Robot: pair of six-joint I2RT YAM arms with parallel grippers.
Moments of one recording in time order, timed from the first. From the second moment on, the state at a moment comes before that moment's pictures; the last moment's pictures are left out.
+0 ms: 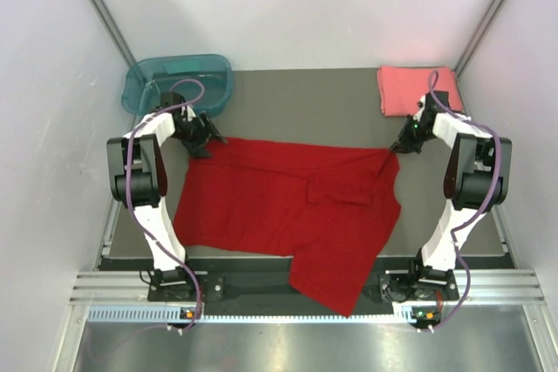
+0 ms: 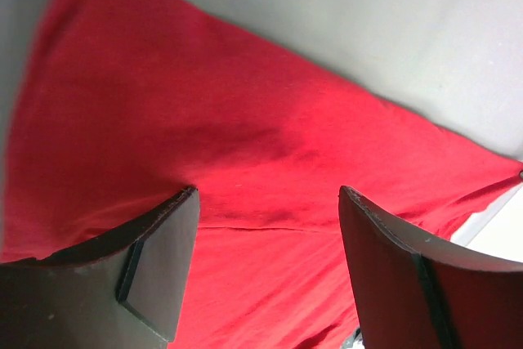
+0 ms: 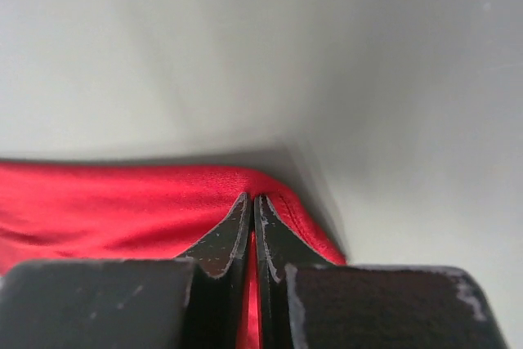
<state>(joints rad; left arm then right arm) 0.10 2.01 1.42 -0.58 0.47 -0.50 -0.15 1.93 1.31 -0.54 -0.34 0.38</state>
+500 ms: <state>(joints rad) 0.06 1.93 1.38 -0.61 0.44 -0.44 -0.13 1.82 1.32 -0.70 -0.22 0.29</state>
